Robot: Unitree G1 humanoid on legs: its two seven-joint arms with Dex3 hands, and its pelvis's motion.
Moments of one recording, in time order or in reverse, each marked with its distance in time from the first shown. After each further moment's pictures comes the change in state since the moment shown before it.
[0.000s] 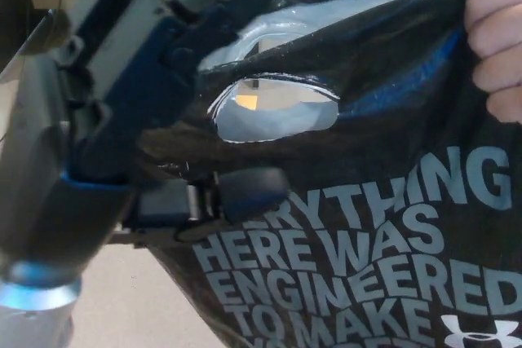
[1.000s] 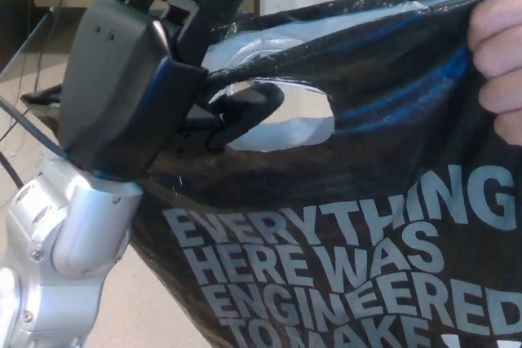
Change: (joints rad) left_arm -0.198 -0.050 -0.054 0.262 0.300 0.162 0.032; right_arm -0.001 0.000 -0.005 -0.017 0.012 -0.008 0.005
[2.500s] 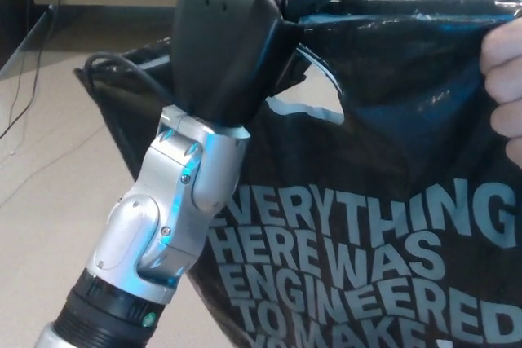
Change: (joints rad) left_arm -0.261 -0.134 -0.190 0.472 0.267 0.039 0.437; right_arm 0.005 -0.006 0.000 -0.011 0.003 -0.011 0.019
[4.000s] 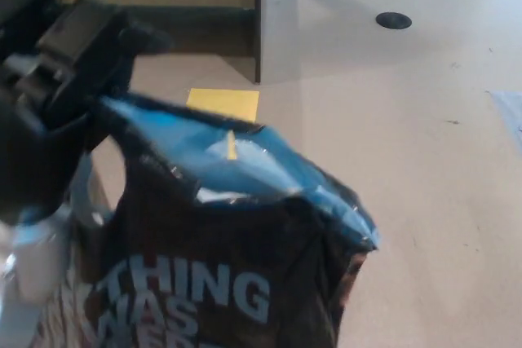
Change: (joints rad) left_arm 0.450 0.280 0.320 -0.314 -0.043 -0.237 0.313; right_arm 0.016 -0.030 0.015 0.003 -0.004 0.021 0.024
